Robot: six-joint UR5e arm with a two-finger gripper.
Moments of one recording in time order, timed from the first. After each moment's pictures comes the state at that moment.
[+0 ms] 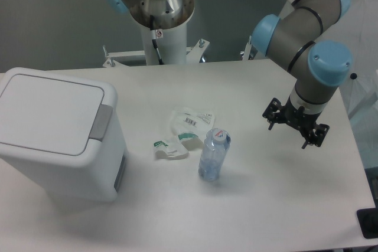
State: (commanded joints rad) arm 2.75 -2.04 -1.47 -1.16 1.51 1.34
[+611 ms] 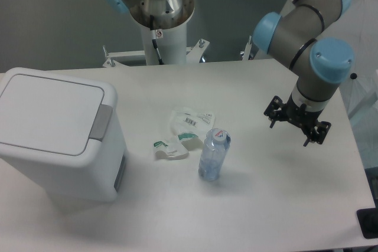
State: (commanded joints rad) arm 2.78 -1.97 -1.50 -1.18 1.51 1.33
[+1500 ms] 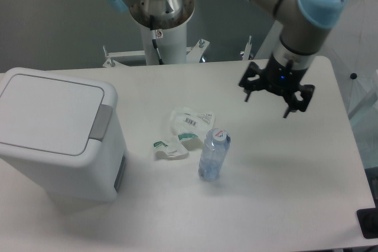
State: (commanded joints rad) arm 2.61 -1.83 -1.28 -1.51 1.37 0.93
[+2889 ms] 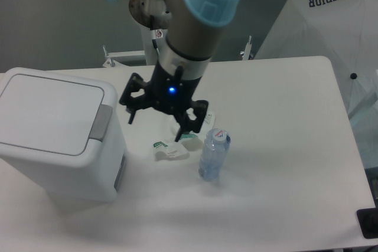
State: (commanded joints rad) arm 2.35 -1.85 -1.24 -1.51 1.18 0.58
